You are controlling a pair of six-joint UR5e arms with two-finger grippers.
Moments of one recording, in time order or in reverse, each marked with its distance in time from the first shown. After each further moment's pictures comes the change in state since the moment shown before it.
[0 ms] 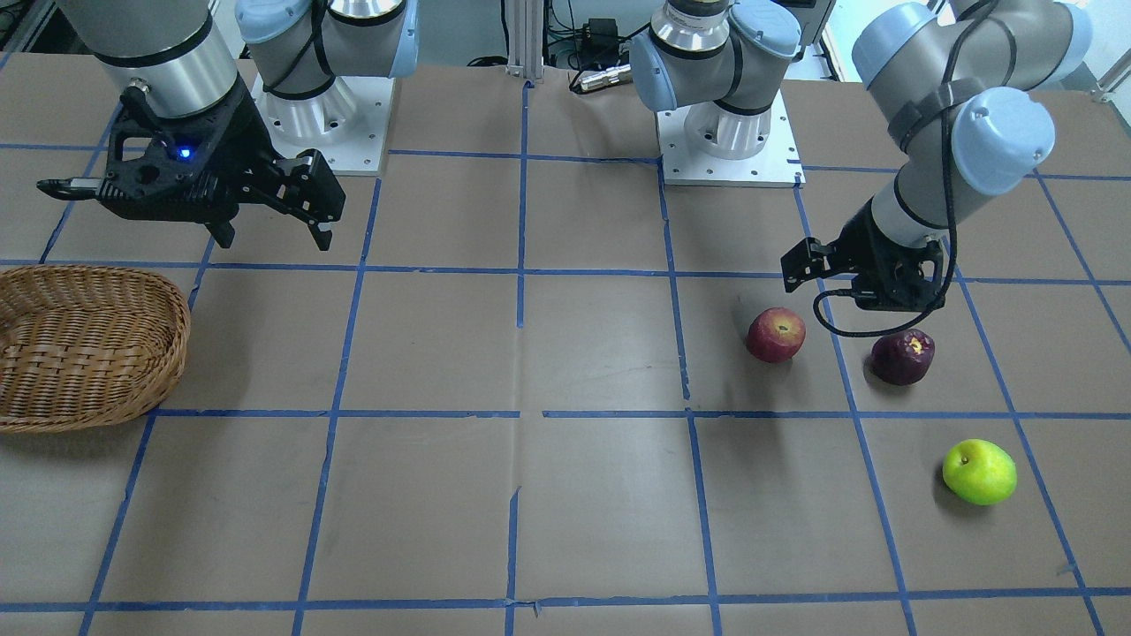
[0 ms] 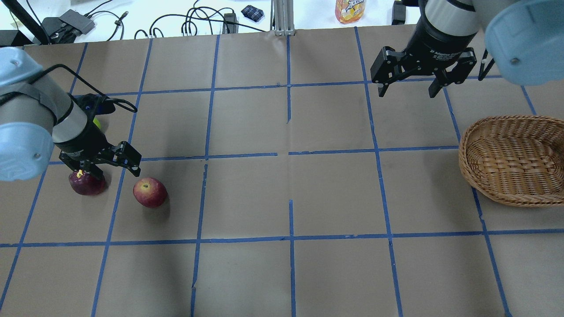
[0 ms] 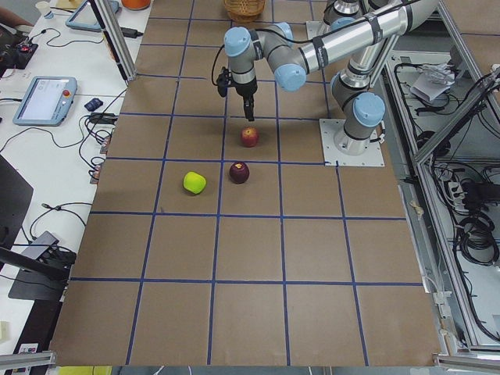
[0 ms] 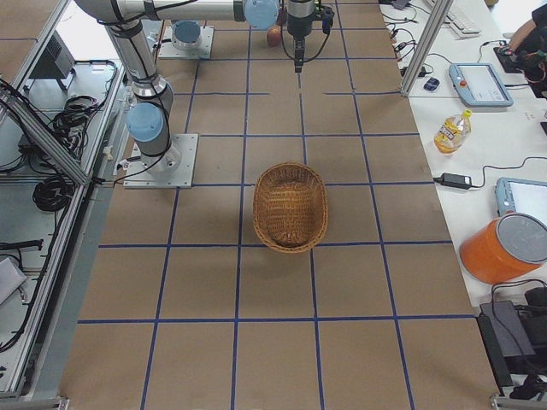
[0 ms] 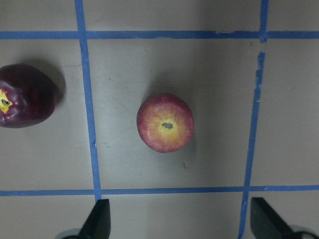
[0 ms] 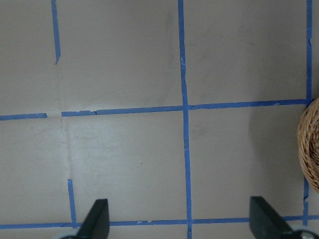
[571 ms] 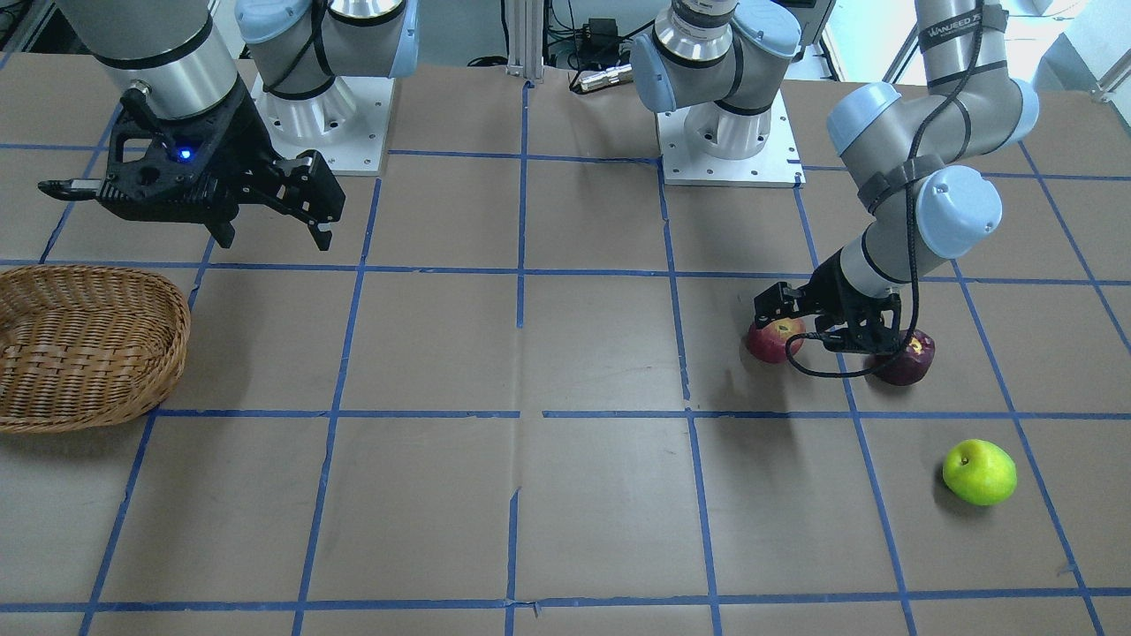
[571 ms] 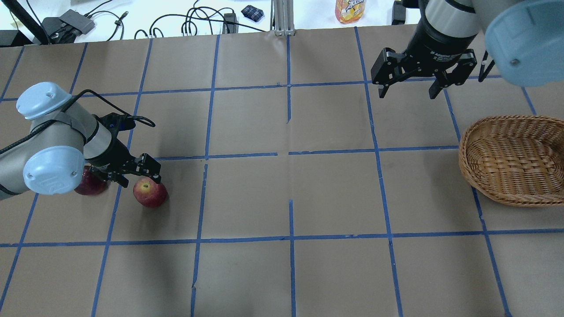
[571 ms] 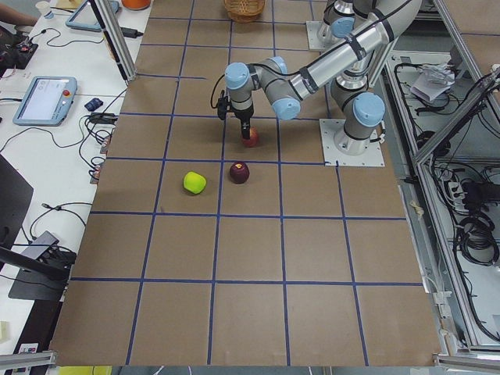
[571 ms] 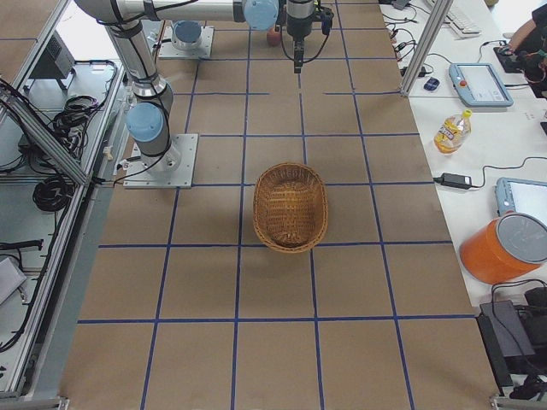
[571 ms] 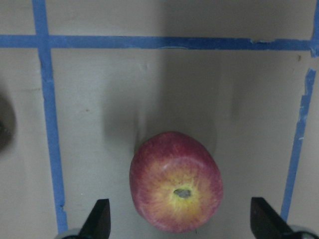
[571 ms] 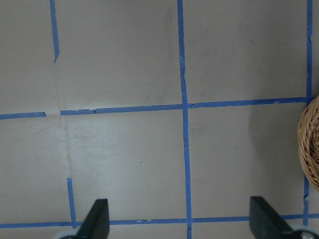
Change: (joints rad) left arm 0.006 -0.113 -0.070 0.142 -0.088 0.008; right arm -0.002 0.000 0.003 -0.001 0.000 0.001
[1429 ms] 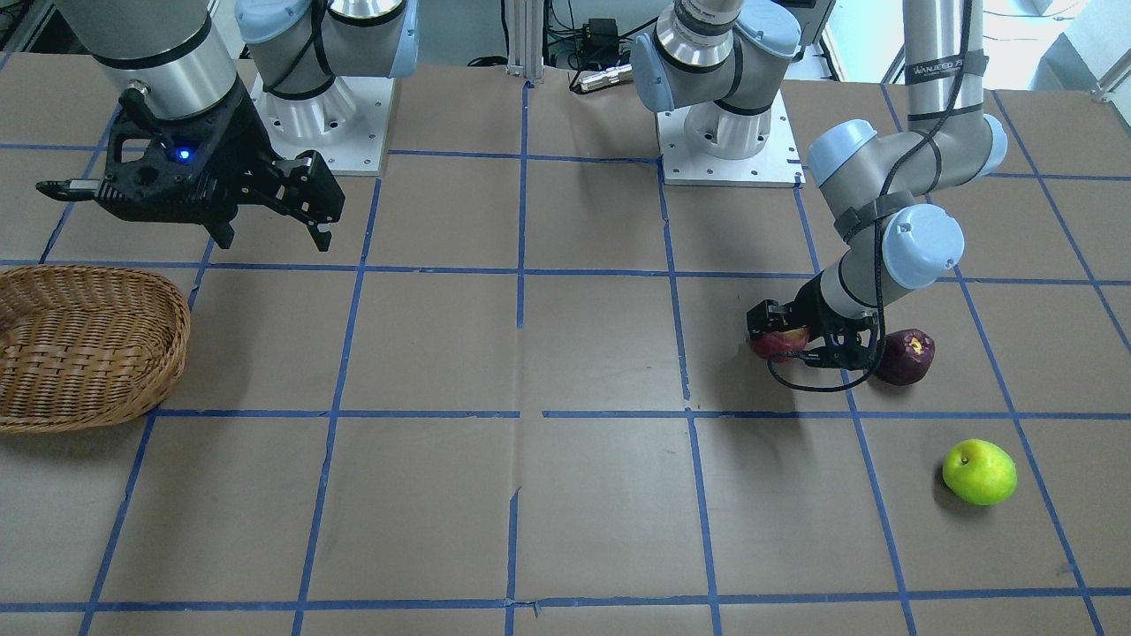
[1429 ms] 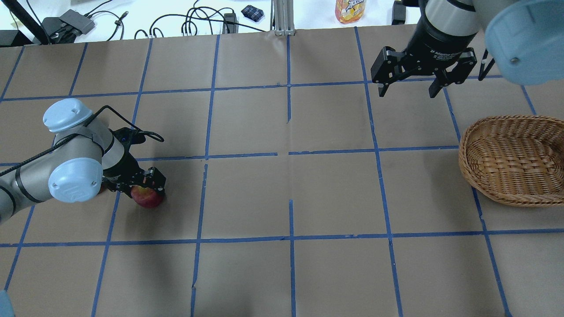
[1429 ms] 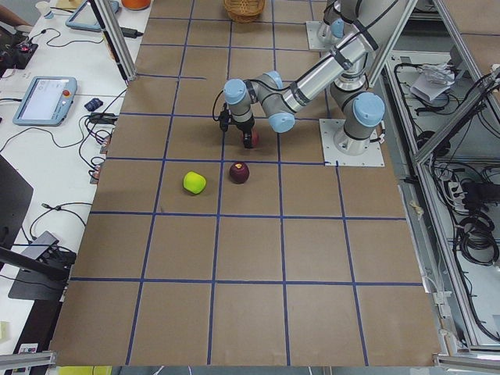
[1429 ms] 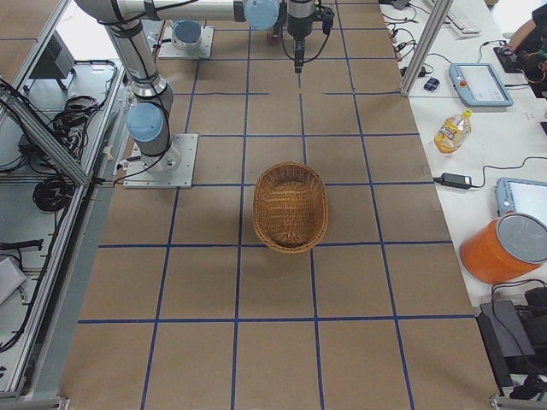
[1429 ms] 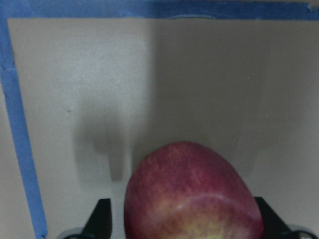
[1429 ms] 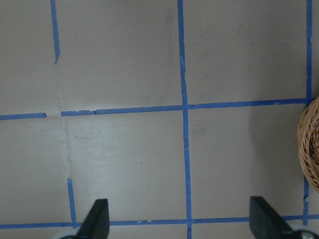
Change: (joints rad) left arm -0.013 -0.078 -0.054 0.128 0.076 0.004; right arm 0.000 0.002 -0.005 0.000 0.000 0.000
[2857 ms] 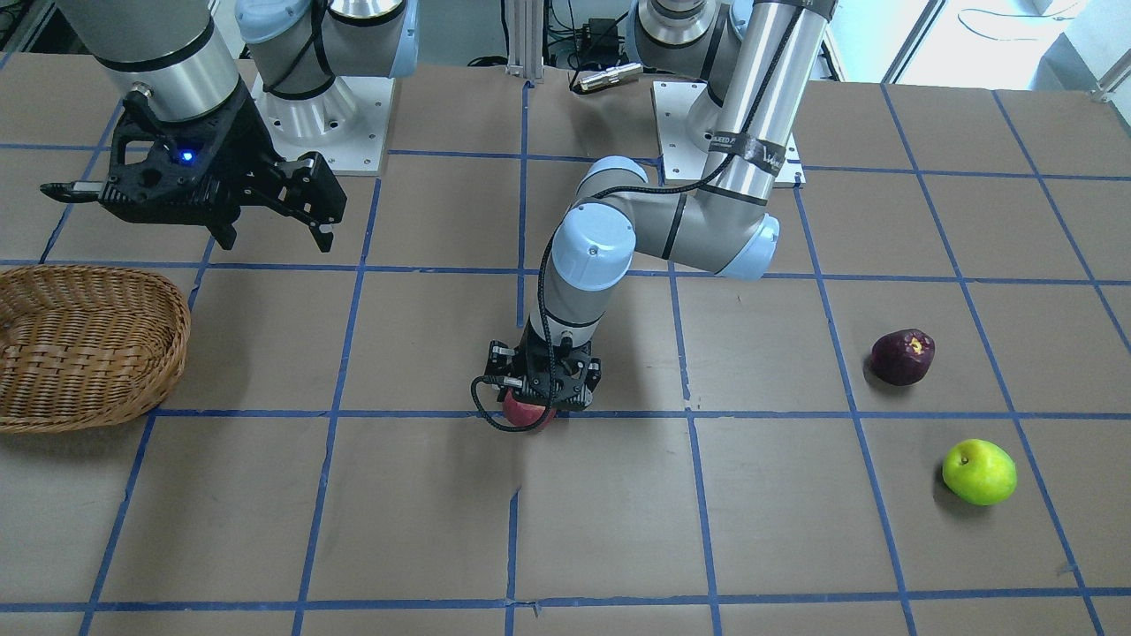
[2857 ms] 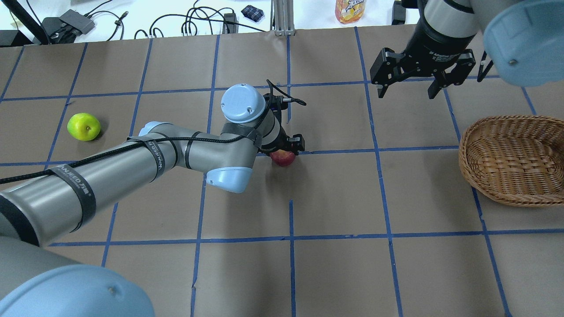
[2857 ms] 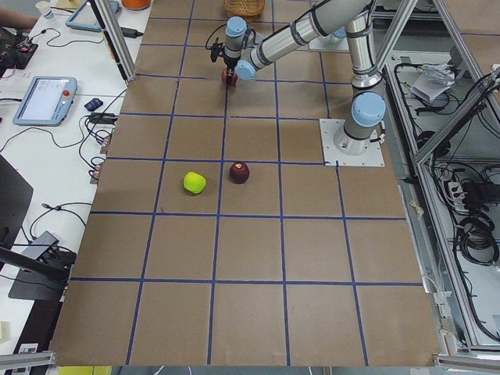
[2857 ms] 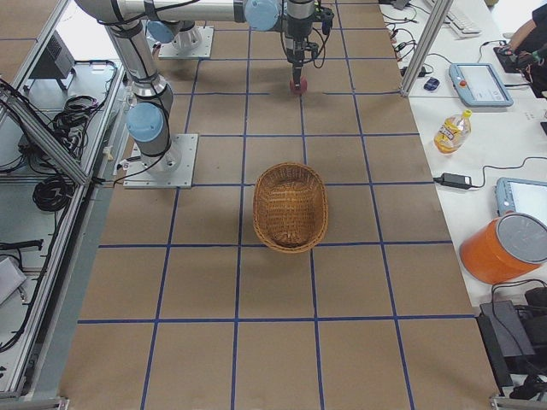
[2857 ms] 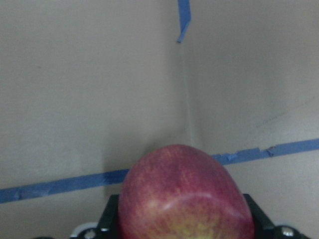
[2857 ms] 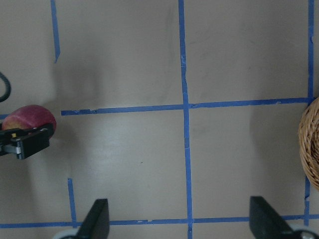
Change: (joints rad) left arm -0.654 -0.278 0.275 0.409 -0.125 -0.622; right arm 0.001 0.000 0.006 -0.003 0.001 0.000
